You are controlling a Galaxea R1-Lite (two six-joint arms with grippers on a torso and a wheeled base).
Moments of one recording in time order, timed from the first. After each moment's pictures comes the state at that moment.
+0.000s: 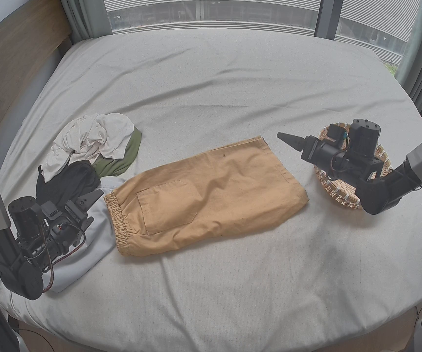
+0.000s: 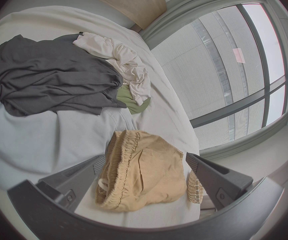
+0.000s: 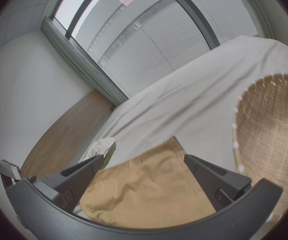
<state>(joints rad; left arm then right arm) -0.01 2.02 -0.29 -1.55 -0.31 -0.94 0.23 2.13 -1.11 -0.94 0.35 0.47</state>
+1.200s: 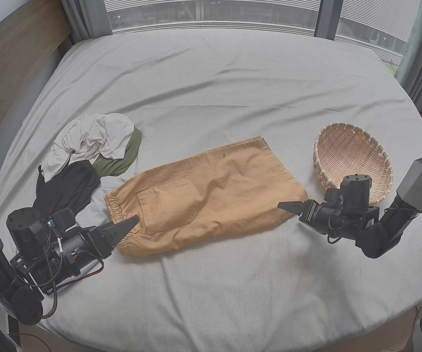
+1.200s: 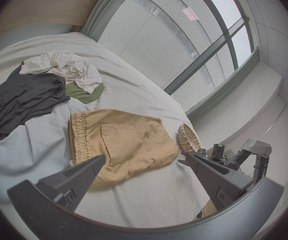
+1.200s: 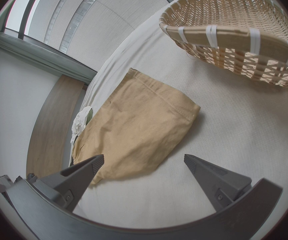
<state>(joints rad) -0.24 1.86 -0.15 -1.55 -0.31 -0.52 0.26 2.19 -0.81 -0.95 0.30 0.64</state>
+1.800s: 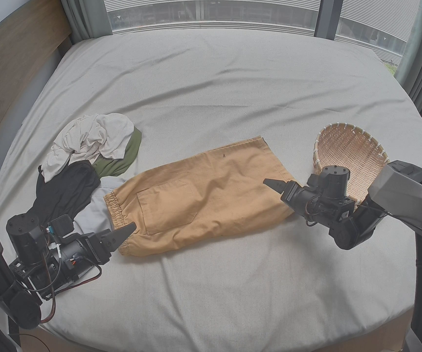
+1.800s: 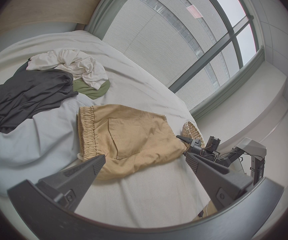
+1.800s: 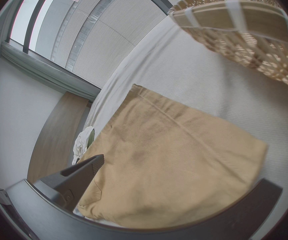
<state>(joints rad) -0.23 1.86 -0.10 -1.55 -0.29 -0.52 0.31 2.37 -1.08 -1.05 0.21 0.75</state>
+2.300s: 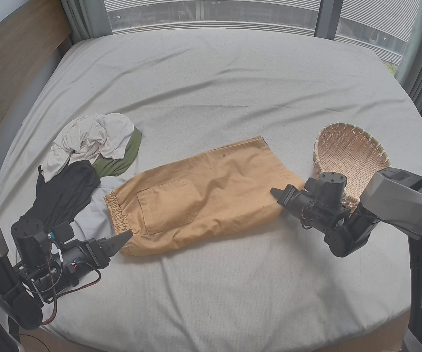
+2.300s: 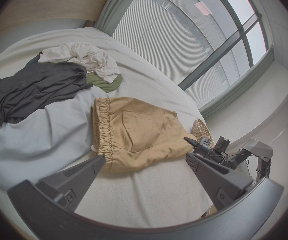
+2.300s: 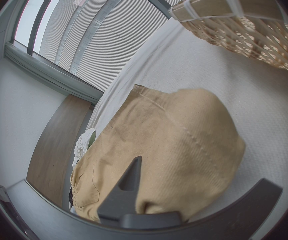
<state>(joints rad) -0.20 1.92 -0.08 -1.55 -0.25 -0.53 0.32 2.41 -1.03 -1.19 0.18 0.75</state>
